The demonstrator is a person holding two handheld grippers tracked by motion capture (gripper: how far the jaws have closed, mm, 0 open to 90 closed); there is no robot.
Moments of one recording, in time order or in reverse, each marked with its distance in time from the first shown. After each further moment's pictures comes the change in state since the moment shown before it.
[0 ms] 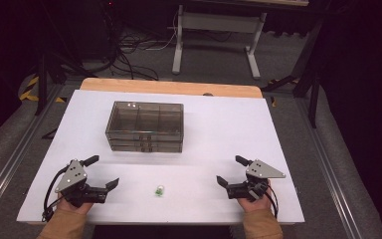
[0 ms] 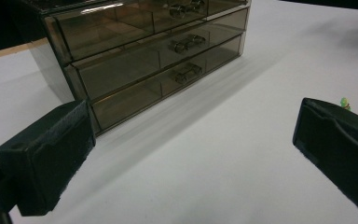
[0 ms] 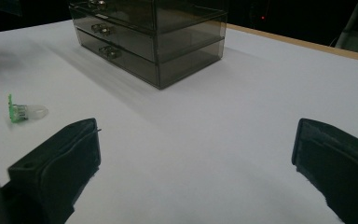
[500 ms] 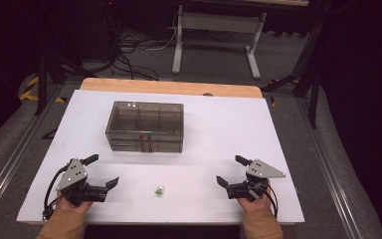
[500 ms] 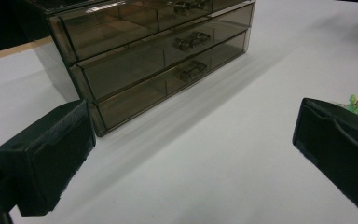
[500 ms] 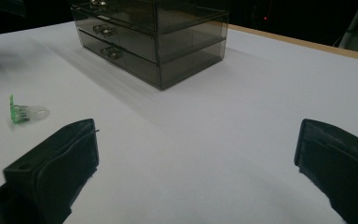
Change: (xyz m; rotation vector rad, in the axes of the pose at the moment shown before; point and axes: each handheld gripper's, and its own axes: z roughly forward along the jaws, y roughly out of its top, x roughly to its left) left arm 0.003 0.002 0.001 0.010 0.013 0.005; right arm -0.002 -0.001 0.002 -0.005 0.010 0.005
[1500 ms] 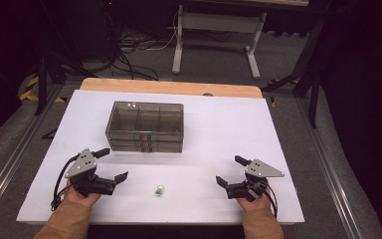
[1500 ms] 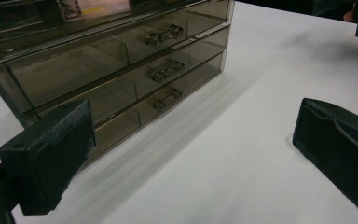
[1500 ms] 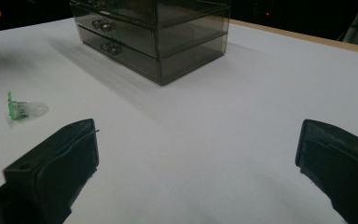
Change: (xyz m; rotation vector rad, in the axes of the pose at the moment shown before) left arm -0.004 0.031 0.020 0.019 -0.105 -0.006; right arm -0.001 -0.003 0.003 0.014 0.008 0.007
